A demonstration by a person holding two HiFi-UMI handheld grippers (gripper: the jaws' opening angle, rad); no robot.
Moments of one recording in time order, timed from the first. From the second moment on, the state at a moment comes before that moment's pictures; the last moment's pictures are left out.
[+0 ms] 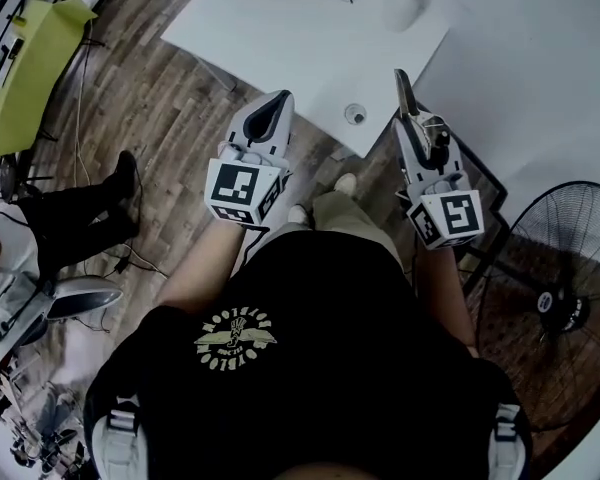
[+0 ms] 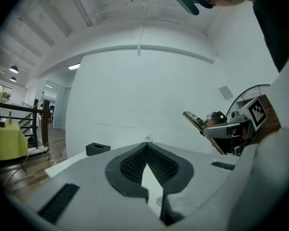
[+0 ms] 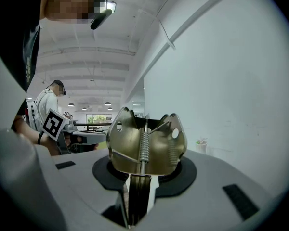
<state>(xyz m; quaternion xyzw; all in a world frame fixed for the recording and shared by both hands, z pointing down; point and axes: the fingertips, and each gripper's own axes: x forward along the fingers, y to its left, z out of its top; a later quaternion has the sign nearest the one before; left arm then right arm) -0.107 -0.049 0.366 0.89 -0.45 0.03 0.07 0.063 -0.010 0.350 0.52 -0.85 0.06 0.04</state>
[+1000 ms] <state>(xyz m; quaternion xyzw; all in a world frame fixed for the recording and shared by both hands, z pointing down) -0.071 -0.139 0.380 0.87 -0.48 0.04 0.08 0.095 -0.111 0.353 0.48 -0.88 0.06 0.04</state>
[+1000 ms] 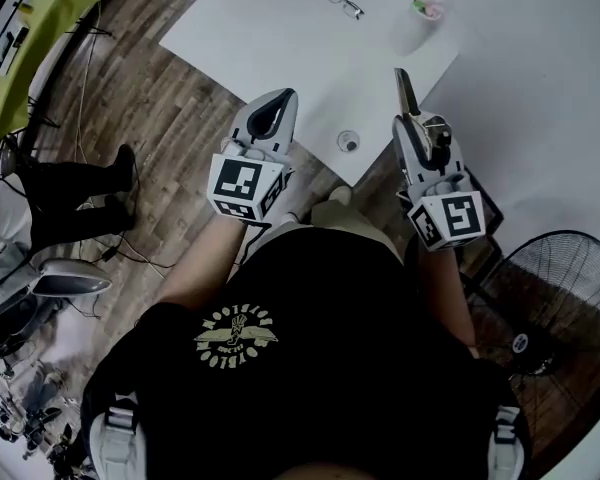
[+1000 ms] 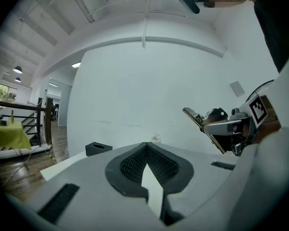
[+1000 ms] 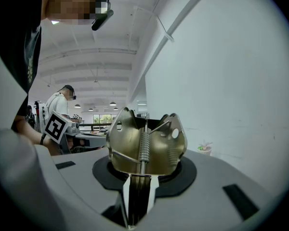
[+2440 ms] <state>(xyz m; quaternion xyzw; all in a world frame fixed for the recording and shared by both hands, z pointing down) -0.008 -0.197 0.364 0.85 -0.52 0.06 0.05 0.147 -0.195 0.335 0.41 -0.91 0.04 -0.01</state>
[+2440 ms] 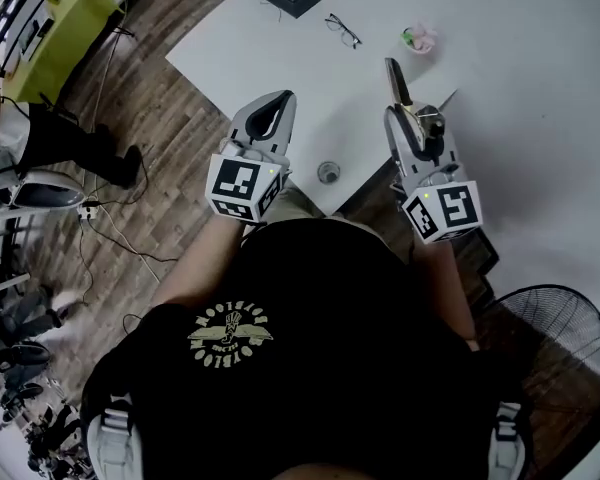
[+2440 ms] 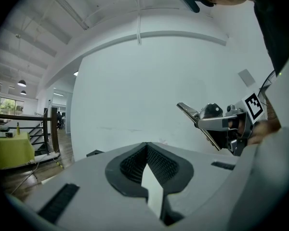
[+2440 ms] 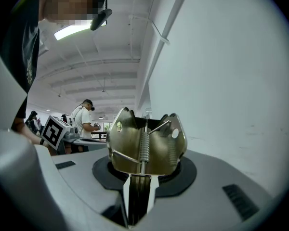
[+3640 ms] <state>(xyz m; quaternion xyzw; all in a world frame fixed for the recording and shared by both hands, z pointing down) -0.063 -0.303 0.414 0.86 -0.50 0.08 0.09 0.094 -0.304 0.429 0.44 -0.88 0.15 0.07</state>
